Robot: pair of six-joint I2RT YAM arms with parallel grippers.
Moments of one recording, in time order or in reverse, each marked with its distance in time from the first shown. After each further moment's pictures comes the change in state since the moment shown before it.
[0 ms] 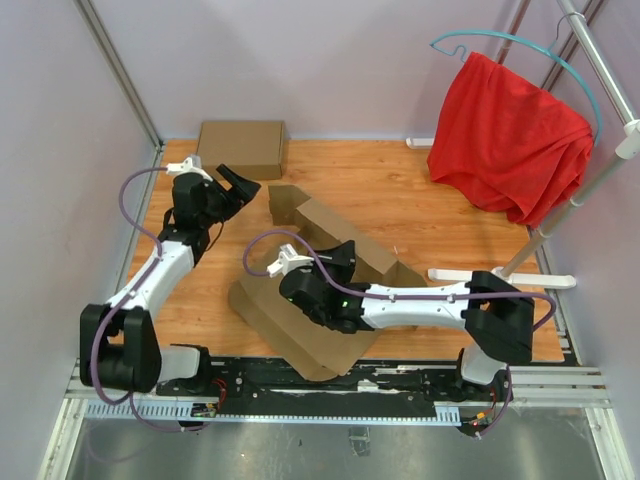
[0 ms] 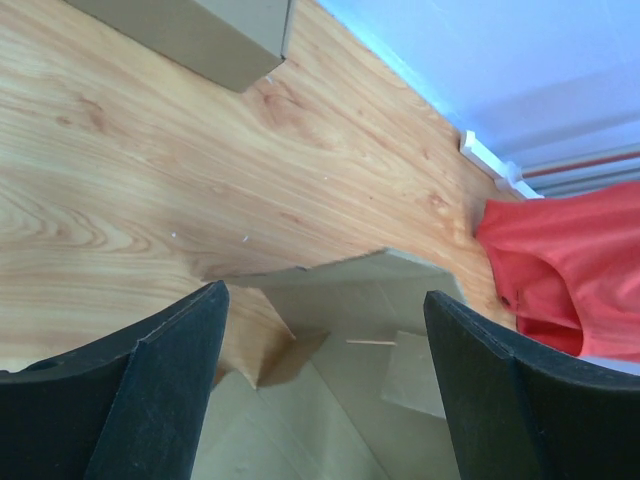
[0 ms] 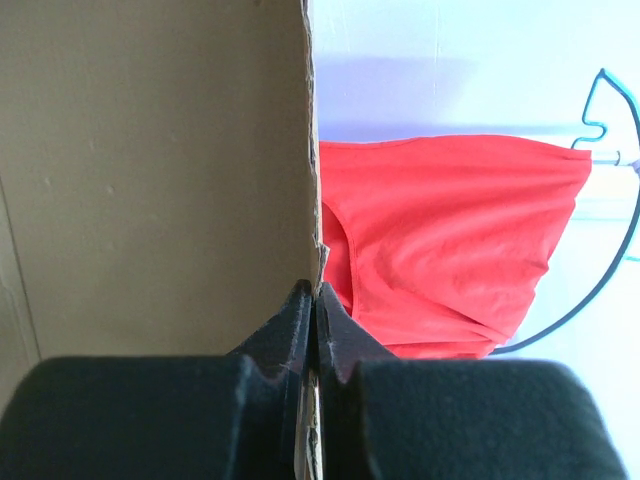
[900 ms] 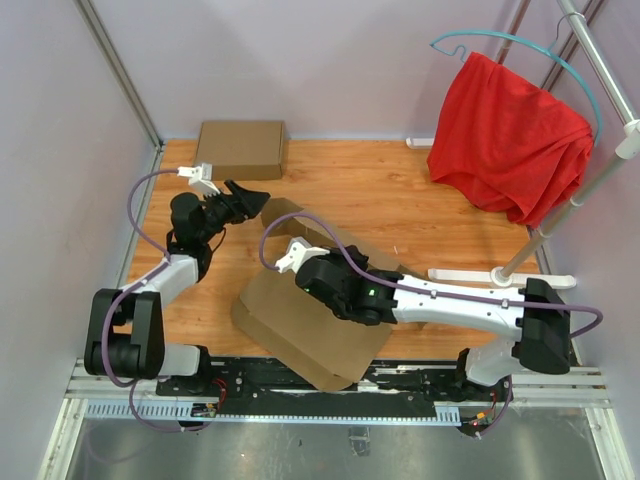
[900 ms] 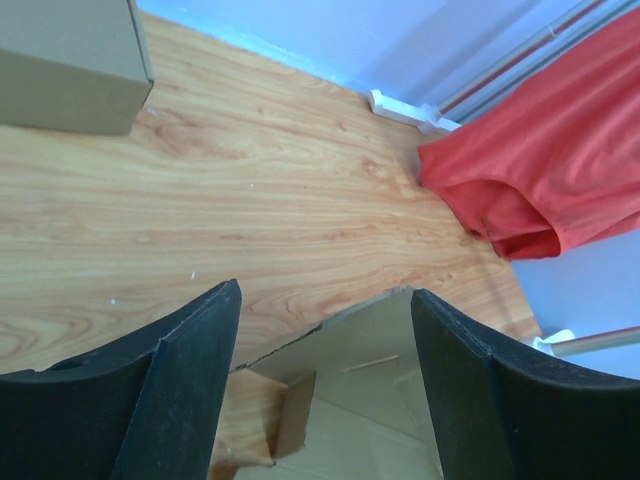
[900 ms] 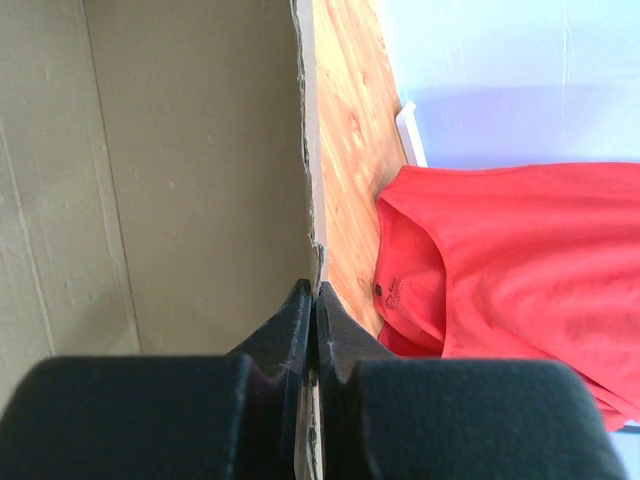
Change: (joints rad) left arm 0.058 0.102 -0.212 0.554 0.326 0.130; right arm -0.016 -0.185 0.077 -0.397 -0.307 0.290
